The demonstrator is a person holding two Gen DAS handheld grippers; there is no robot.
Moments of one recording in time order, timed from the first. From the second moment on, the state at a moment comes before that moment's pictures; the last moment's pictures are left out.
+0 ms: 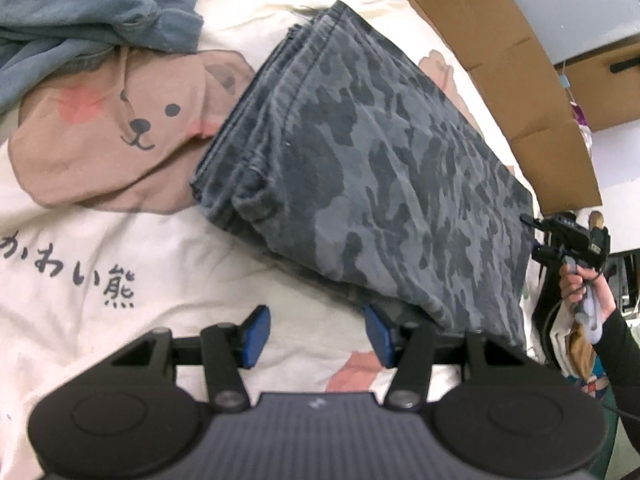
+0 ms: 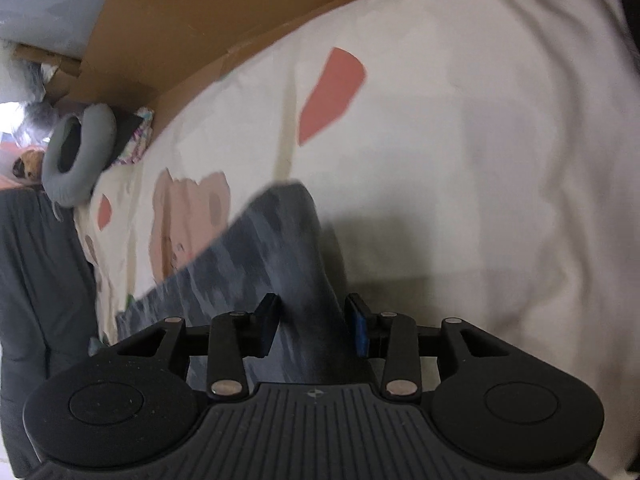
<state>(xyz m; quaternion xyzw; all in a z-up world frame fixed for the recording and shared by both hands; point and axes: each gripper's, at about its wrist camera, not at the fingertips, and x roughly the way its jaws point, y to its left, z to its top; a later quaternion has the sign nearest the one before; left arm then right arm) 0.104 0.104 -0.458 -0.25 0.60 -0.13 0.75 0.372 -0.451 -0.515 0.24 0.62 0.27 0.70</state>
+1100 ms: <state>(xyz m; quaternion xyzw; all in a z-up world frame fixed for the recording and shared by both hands) 0.080 0.071 -0.282 -0.11 0.59 -0.11 0.80 0.184 -0.558 -0.532 0.32 0.64 0.22 0.66</state>
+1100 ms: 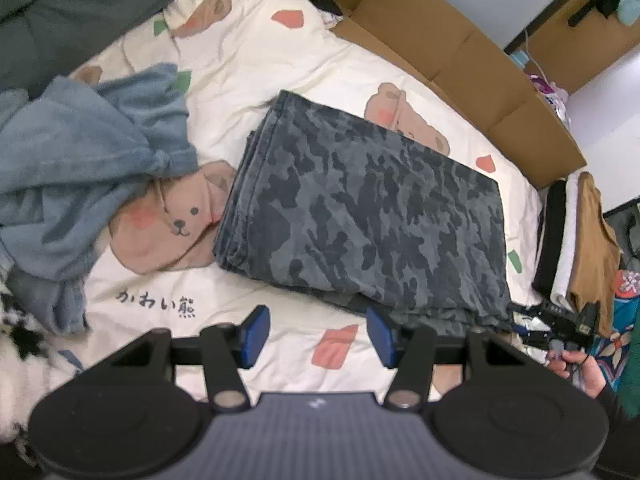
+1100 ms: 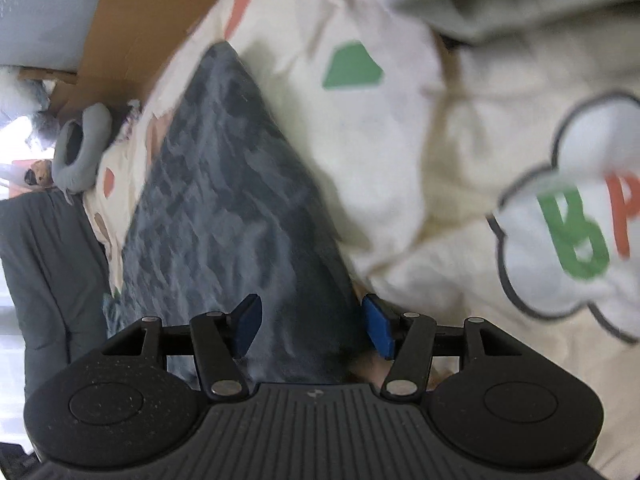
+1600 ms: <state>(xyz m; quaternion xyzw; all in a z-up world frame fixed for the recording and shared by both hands) 0.117 0.042 -0.317 -0.13 0.57 -0.18 0.79 0.160 -0.565 -0.525 0.40 0.60 0.25 0.64</state>
